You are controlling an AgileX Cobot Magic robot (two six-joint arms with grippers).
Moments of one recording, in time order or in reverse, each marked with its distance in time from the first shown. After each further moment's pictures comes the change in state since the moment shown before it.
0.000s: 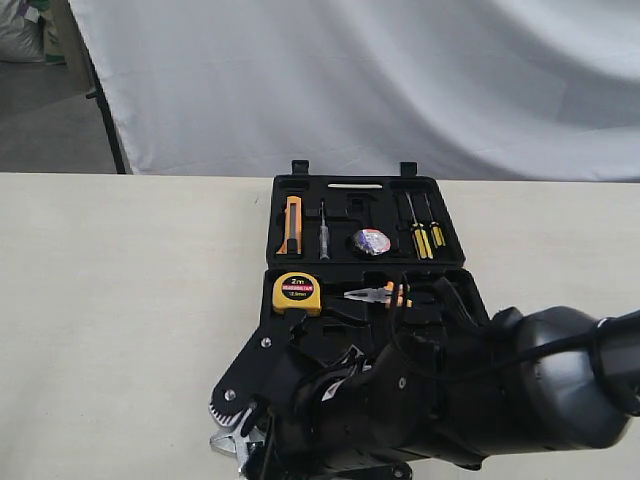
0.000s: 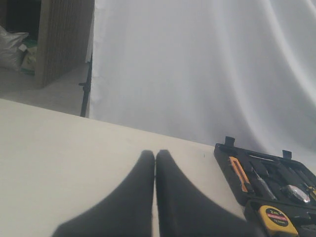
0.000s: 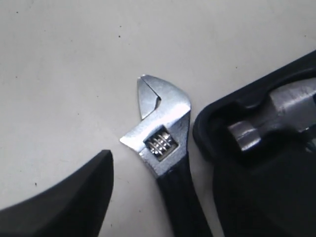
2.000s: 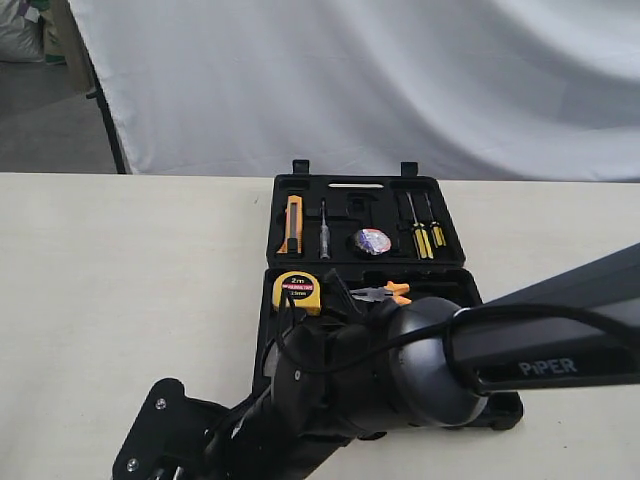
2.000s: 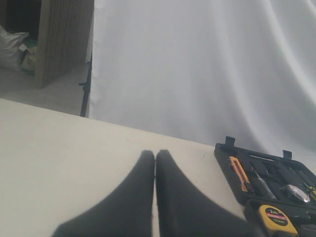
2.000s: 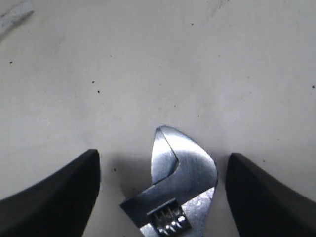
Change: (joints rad) left arm 0.000 0.000 0.000 0.000 0.000 0.000; right arm 0.064 0.173 -0.237 -0.119 0.381 -0.024
